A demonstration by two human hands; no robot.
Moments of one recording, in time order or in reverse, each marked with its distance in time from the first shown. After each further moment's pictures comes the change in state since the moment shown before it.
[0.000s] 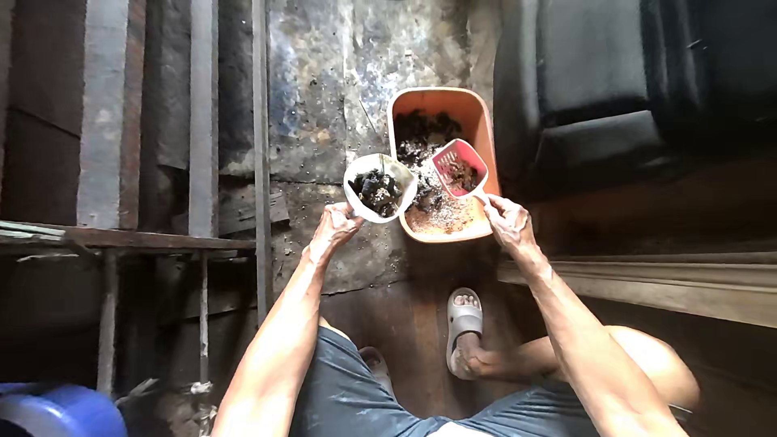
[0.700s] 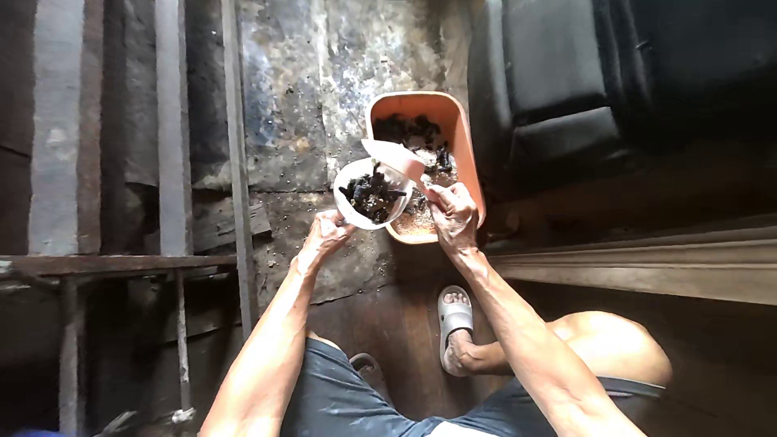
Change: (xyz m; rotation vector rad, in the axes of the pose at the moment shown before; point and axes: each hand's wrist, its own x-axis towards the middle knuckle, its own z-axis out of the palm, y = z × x) left_hand 0.002 0.008 0.012 -0.094 -0.005 0.133; right_hand -0.013 -0.080 0.044 0.048 0.348 -0.316
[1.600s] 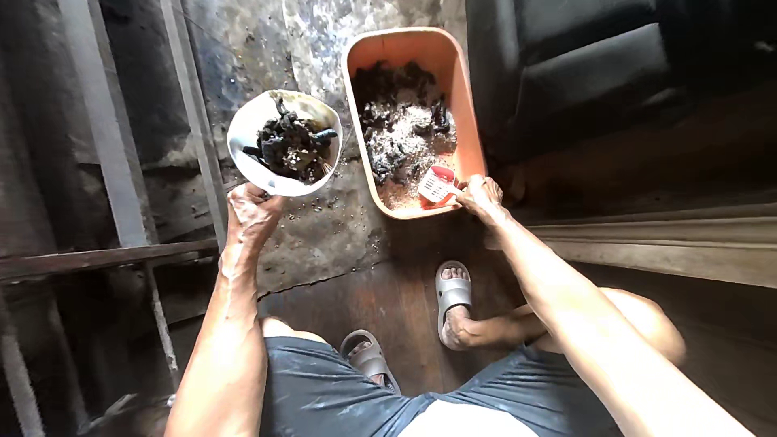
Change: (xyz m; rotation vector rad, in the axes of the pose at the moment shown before) left_hand -0.019 0.013 -0.057 0.146 0.212 -0.149; right_hand 0.019 0.144 0.005 -0.433 -0.751 0.640
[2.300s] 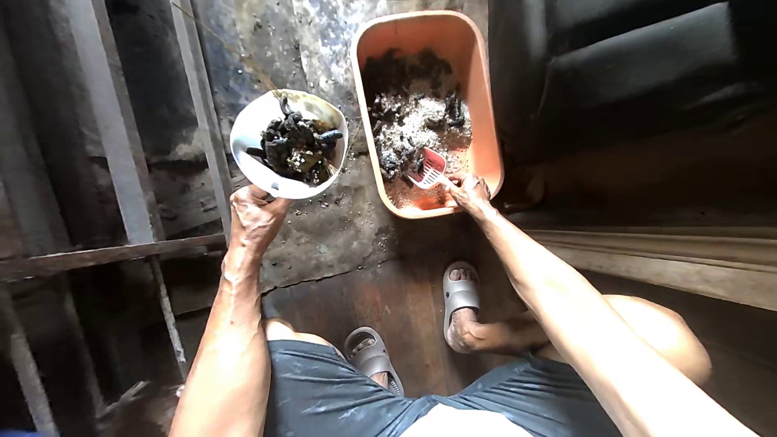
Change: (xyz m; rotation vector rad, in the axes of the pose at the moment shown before) left_hand -0.002 -0.001 0.002 0.052 0.017 -0.009; right_hand 0.055 -0.004 0.055 0.216 0.004 -0.143
